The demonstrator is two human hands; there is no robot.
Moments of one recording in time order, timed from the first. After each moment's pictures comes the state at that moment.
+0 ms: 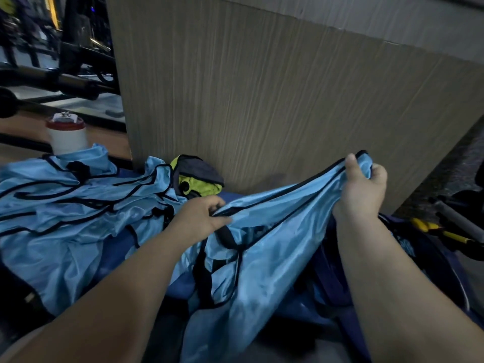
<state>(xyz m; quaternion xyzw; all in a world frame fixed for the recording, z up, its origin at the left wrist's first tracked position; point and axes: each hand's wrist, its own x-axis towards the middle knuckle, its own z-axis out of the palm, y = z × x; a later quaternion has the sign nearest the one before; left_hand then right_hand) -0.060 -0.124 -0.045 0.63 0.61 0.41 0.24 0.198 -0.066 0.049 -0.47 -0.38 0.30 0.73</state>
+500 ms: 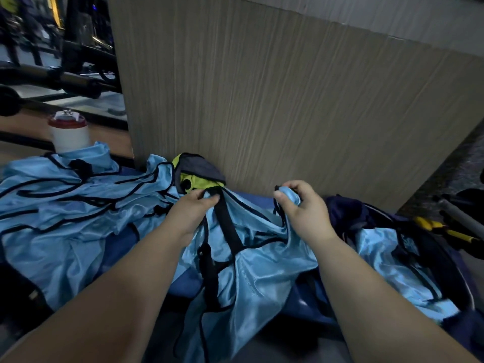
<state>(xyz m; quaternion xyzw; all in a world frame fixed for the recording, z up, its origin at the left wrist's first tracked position) -0.062 -0.122 -0.040 0.35 0.54 0.57 0.51 0.162 -0.087 -0.005 -0.51 -0.71 0.23 0.43</state>
